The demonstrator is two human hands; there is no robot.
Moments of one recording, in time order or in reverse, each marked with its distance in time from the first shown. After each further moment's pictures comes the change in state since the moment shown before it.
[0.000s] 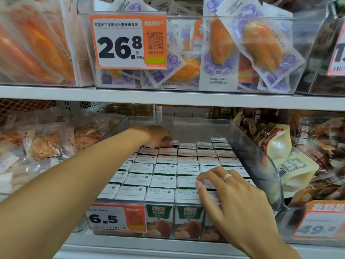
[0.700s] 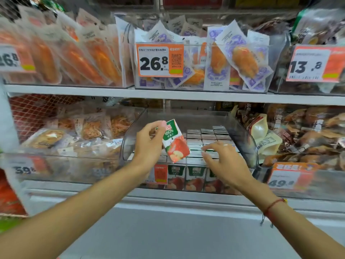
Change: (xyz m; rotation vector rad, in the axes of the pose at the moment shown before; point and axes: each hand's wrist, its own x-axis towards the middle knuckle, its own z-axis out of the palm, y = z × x) left_hand -0.198 0.086 0.012 -1.212 0.754 -0.235; right_hand 0.002 -0.006 -0.020 0.287 -0.162 0.040
